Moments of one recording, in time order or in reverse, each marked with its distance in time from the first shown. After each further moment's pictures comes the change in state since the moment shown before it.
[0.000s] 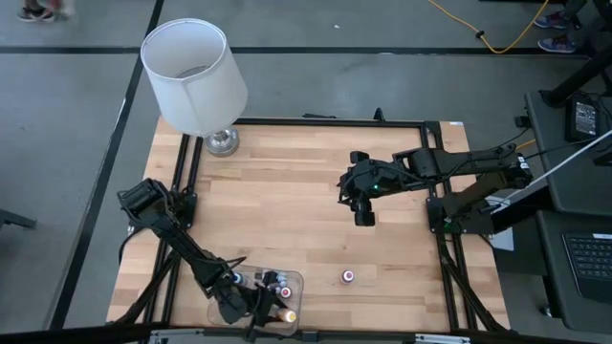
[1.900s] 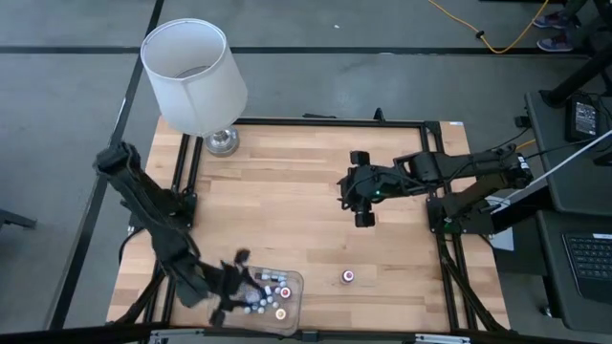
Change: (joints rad) left arm -0.068 -0.422 0.000 -0.480 -0.051 -0.034; right arm 0.029 0.000 0.000 0.019 0.103 -0.076
